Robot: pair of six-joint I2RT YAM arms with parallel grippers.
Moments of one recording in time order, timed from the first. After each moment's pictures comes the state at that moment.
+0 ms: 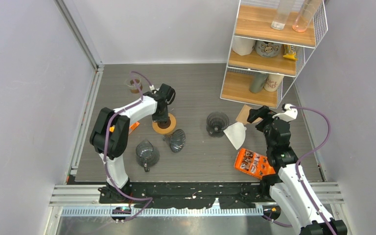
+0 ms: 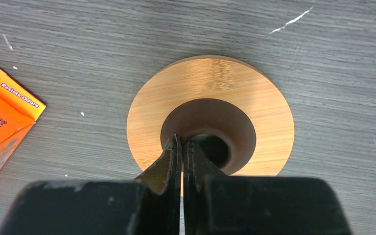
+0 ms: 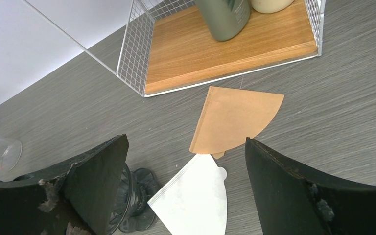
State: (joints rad) left arm -0.47 1.86 1.28 -0.66 -0.29 -0.55; right arm 0.13 0.64 0.37 0.07 0.22 0.53
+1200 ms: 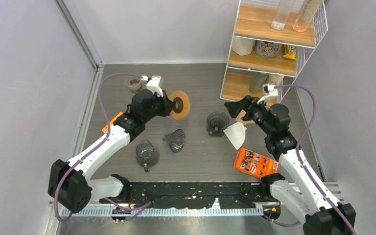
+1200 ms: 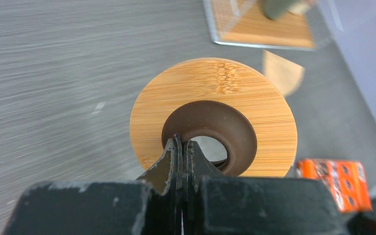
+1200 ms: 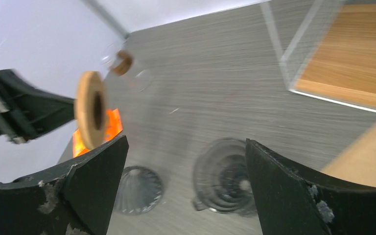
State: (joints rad) left arm -0.51 1.22 0.95 -0.12 0.00 -0.39; right arm 0.20 0.79 0.57 0.12 -0.26 0.52
